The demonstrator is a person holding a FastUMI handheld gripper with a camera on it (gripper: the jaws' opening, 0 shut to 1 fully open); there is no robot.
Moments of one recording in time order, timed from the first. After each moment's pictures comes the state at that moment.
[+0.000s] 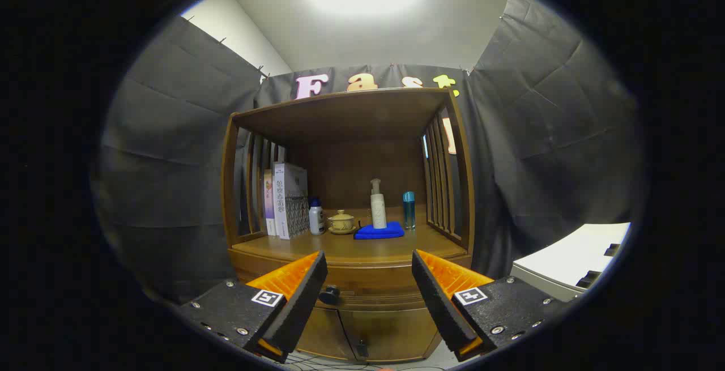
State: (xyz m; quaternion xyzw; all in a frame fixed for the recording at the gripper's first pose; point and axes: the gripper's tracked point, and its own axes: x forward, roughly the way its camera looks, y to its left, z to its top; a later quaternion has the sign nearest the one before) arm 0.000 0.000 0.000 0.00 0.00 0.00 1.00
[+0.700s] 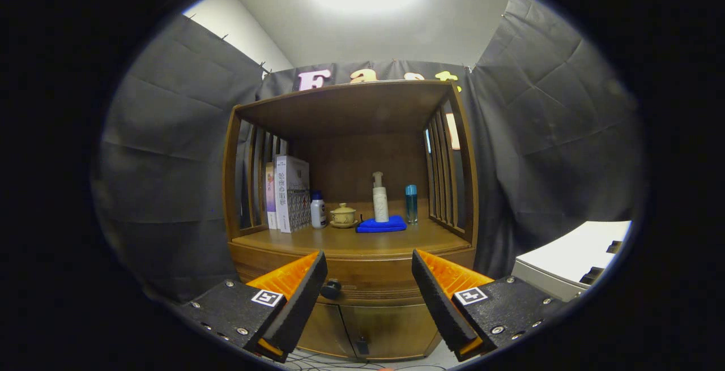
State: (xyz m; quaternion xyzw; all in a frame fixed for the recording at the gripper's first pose) arm 0.005 -0.001 -0.016 -0.01 0.00 0.00 1.00
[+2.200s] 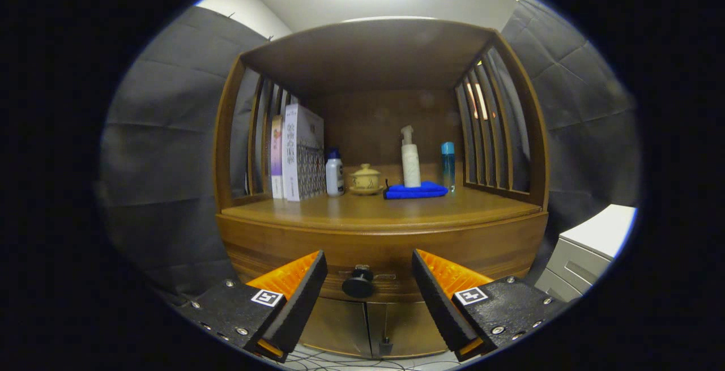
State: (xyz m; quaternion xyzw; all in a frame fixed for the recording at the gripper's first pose) arm 0.109 0.061 -0.123 -0.02 0.08 0.03 1.00
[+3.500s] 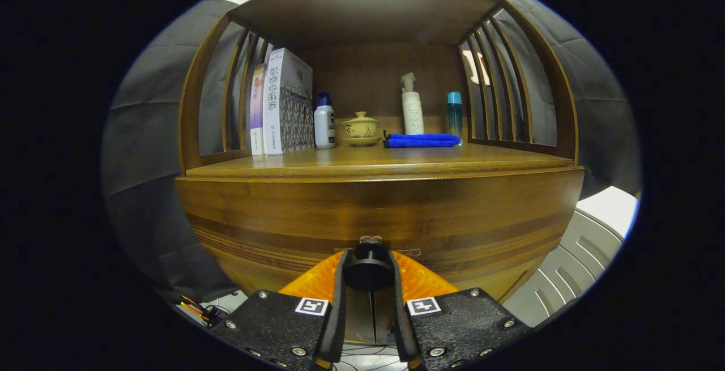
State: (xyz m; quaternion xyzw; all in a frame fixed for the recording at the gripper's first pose) arm 0.137 0.071 -0.188 -0.01 0.16 -0.01 0.99
